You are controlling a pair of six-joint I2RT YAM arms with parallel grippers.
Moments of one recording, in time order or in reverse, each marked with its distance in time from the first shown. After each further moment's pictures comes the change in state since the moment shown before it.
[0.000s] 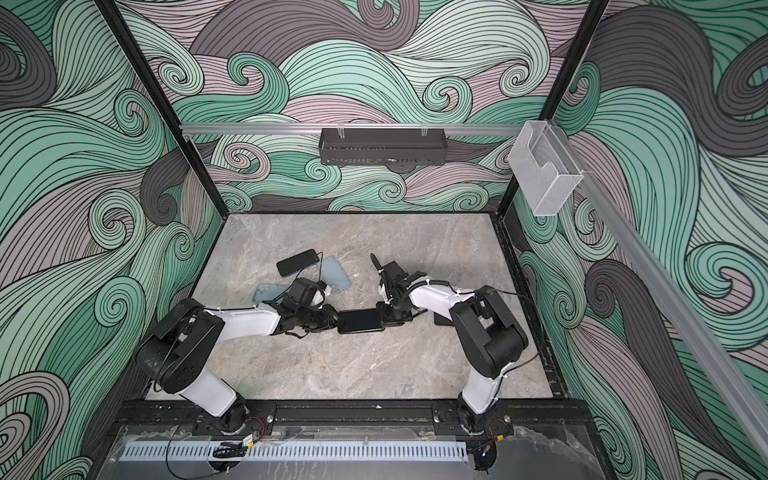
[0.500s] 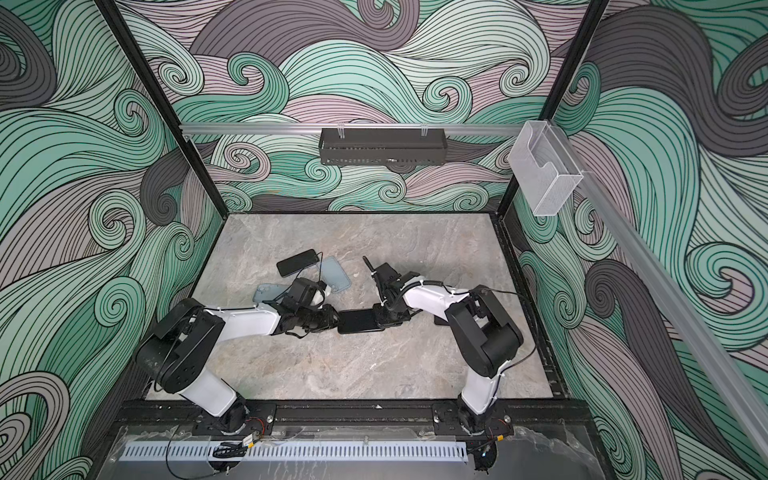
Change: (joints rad) left arm 0.000 0.003 0.000 0.003 0.002 -0.002; right arm 0.053 0.029 0.037 -0.041 0.110 0.000
